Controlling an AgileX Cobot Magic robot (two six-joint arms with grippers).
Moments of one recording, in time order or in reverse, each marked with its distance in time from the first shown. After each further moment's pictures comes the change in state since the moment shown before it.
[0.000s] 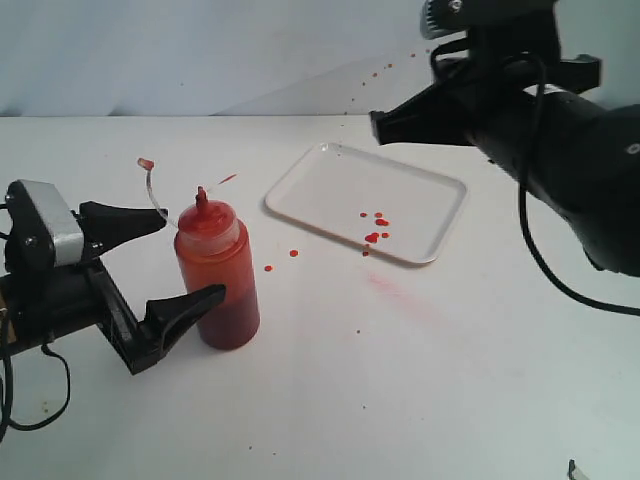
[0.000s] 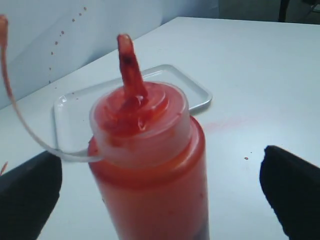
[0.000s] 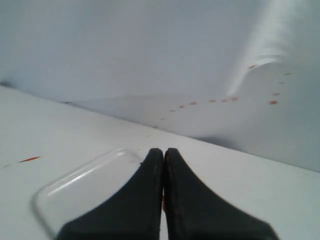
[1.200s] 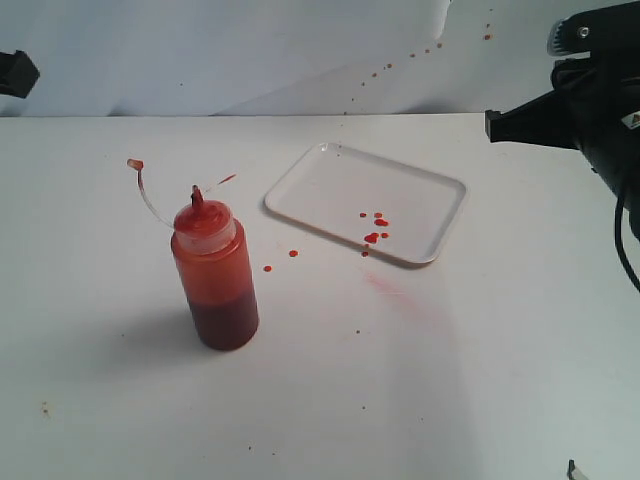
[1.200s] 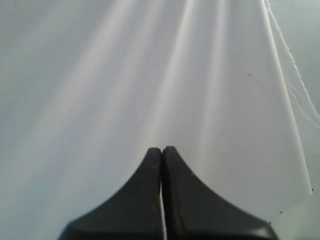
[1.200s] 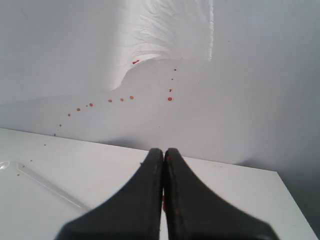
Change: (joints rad) left arm 0.001 -0.393 -0.182 -0.647 0.083 0.147; right arm -0.269 -0.006 0.159 -0.370 -0.117 0.313
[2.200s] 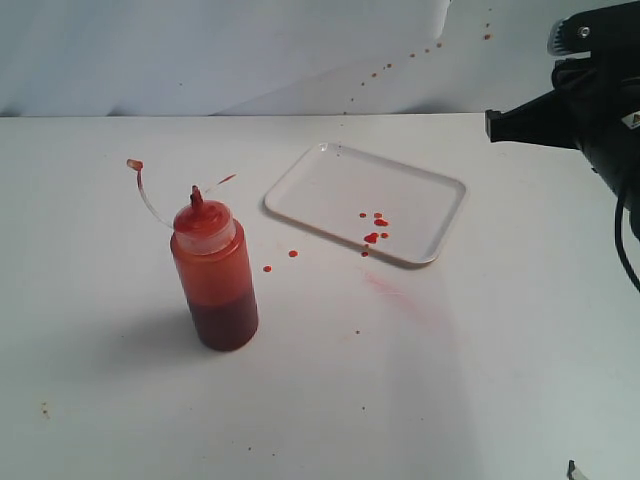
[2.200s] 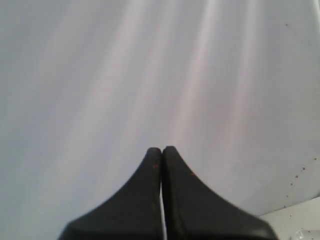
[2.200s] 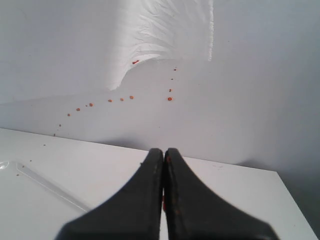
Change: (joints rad) left arm 0.000 -0.392 -0.020 -0.031 0.611 0.074; right arm 0.000 0.000 0.000 -0.002 0.000 0.002
